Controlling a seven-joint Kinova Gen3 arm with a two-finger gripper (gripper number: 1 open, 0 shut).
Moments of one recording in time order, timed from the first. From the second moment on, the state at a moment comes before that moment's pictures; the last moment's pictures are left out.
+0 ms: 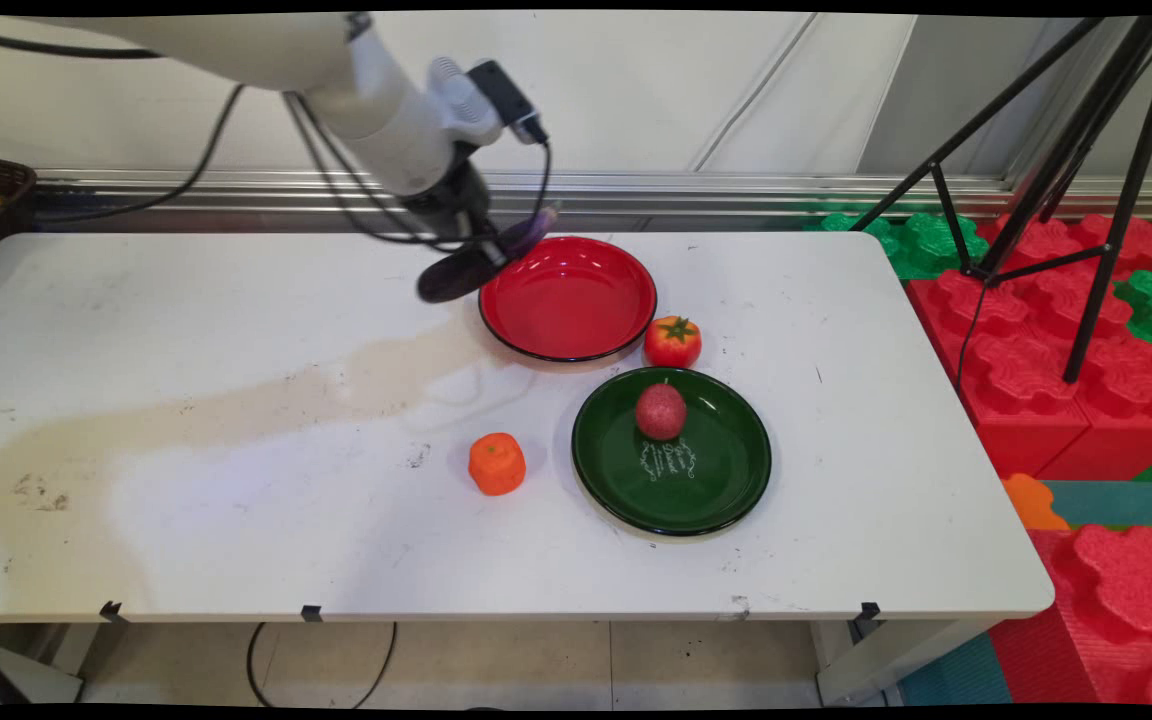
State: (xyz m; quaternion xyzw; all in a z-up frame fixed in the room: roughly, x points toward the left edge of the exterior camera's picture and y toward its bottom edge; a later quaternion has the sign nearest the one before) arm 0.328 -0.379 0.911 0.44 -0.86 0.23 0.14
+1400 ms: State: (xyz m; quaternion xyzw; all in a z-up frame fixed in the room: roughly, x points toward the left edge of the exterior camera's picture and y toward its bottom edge) arm 0.340 -0.281 0.834 0.42 -0.88 0.18 0.10
